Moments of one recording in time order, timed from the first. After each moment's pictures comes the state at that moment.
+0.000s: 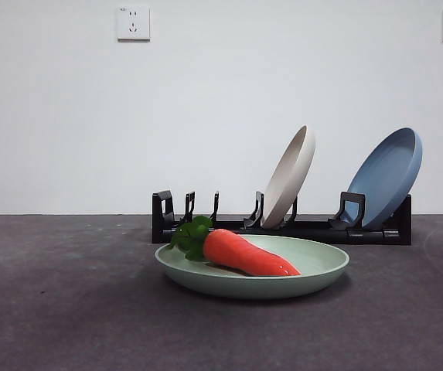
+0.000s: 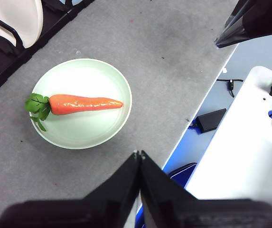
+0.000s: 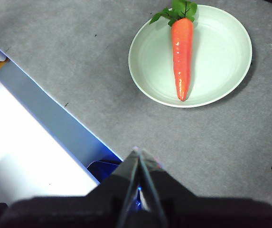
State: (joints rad) left arm -1.07 1.08 1.37 -1.05 -0.10 -0.11; right arm 0.64 0.74 0.93 -0.99 -0.21 0.03
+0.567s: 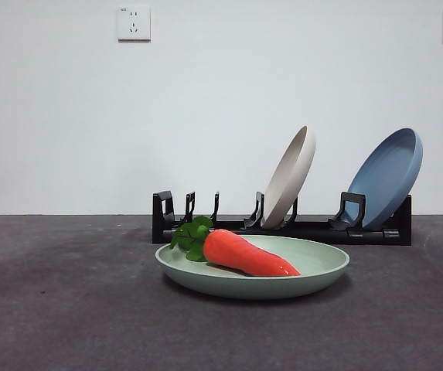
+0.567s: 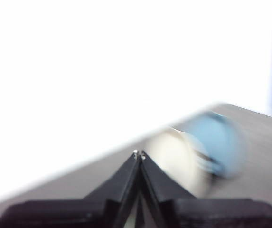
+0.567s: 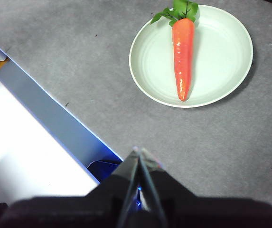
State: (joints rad) left arm -0.39 0.76 1.24 -0.50 0.09 0.12; right arm 0.64 0.74 0.93 -0.99 -0.21 0.03
